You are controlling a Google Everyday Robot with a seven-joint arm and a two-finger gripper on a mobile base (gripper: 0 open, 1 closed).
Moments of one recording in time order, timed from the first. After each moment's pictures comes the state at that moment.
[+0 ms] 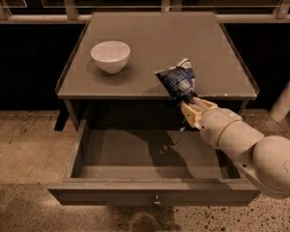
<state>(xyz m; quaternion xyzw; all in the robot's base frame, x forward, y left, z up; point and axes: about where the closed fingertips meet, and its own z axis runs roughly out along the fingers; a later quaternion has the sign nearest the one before) 0.550 -0.143 0.817 -0.15 0.76 0.17 0.61</state>
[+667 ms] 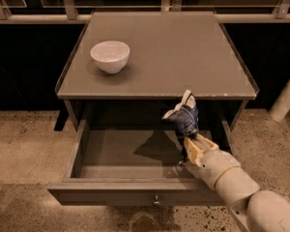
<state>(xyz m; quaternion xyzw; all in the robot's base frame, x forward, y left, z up) 0.496 -0.154 0.732 -0.05 0.77 0.21 0.61</state>
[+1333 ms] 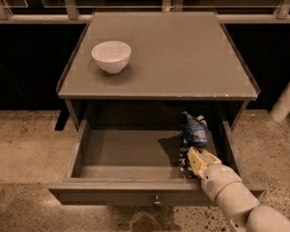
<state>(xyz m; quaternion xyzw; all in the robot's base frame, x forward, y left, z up) 0.479 -0.172 0.681 0.02 0.78 0.22 0.59</state>
